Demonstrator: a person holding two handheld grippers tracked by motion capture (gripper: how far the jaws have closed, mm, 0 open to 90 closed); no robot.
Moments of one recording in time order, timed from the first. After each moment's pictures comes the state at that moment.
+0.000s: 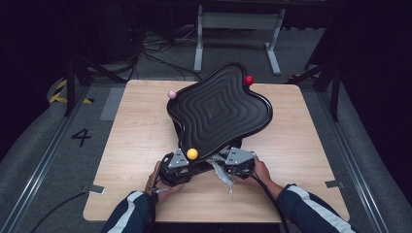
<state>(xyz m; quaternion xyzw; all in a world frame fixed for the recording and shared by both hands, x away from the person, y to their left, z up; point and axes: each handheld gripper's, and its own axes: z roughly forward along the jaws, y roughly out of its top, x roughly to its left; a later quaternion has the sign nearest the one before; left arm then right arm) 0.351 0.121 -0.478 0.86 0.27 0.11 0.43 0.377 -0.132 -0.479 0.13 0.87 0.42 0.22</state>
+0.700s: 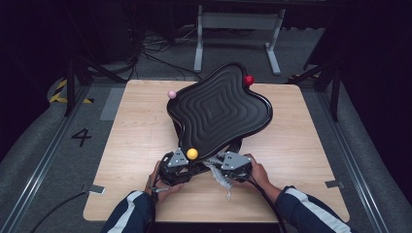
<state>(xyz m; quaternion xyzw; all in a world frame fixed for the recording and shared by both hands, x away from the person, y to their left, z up) 0.353 0.123 -0.479 0.85 0.28 0.09 0.44 0.370 -0.128 -0.477 0.12 0.88 0.40 0.24</state>
